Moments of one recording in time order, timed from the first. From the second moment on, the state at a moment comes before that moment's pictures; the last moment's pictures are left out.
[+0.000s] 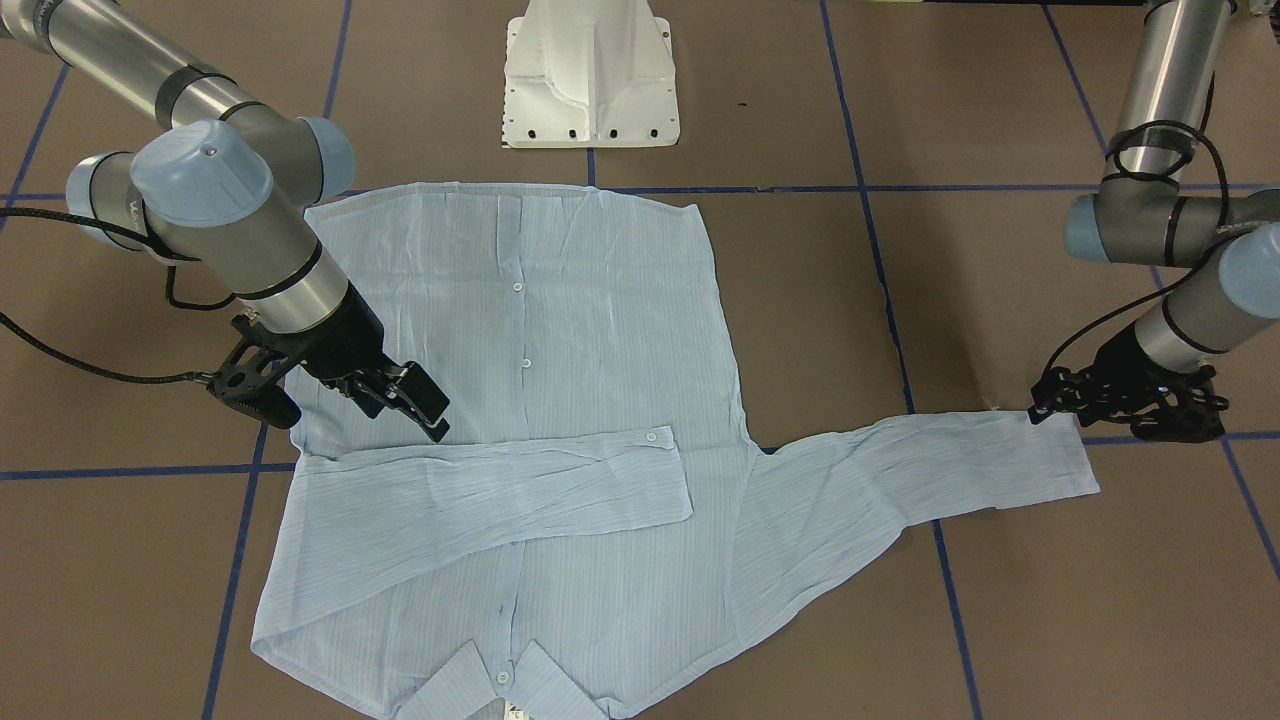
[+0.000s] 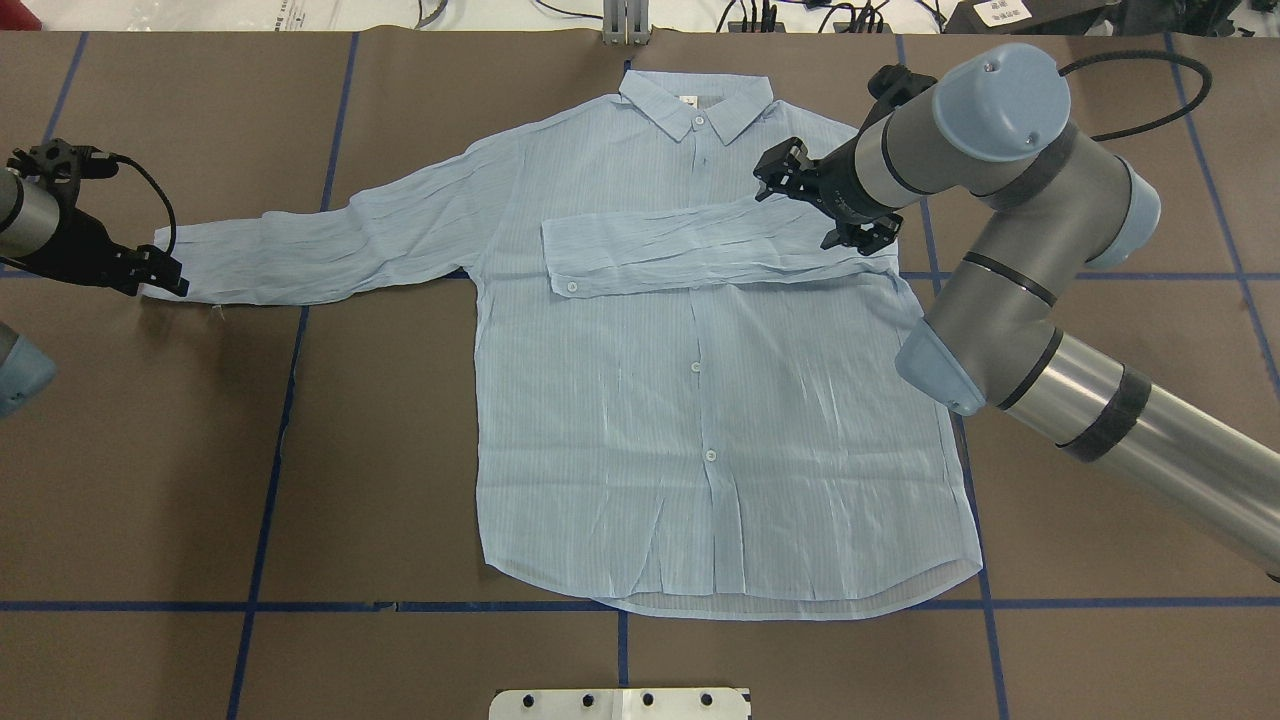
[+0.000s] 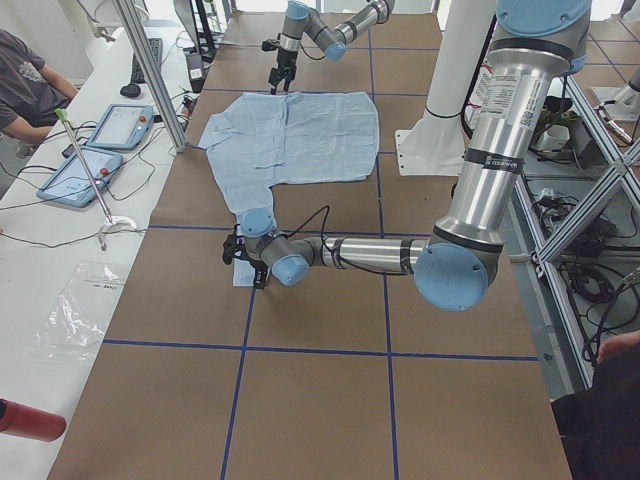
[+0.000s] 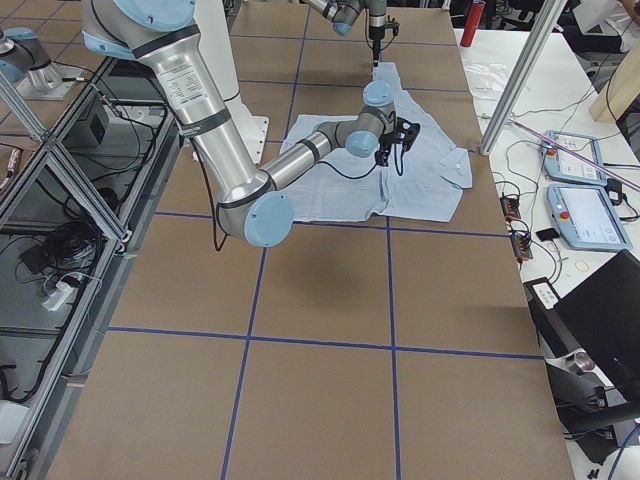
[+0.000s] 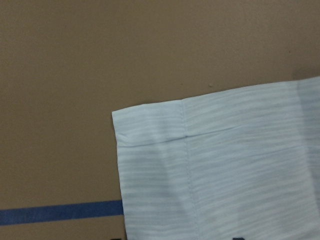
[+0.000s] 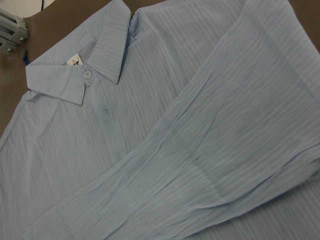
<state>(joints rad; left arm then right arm) -1.05 -1.80 -1.26 -2.31 -2.24 -0.75 0.80 -1.03 1.57 -1.08 1.97 1.64</state>
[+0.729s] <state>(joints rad) -1.05 -1.80 -1.27 -2.31 -2.20 -0.79 0.80 -1.03 1.57 -1.08 1.97 1.64</state>
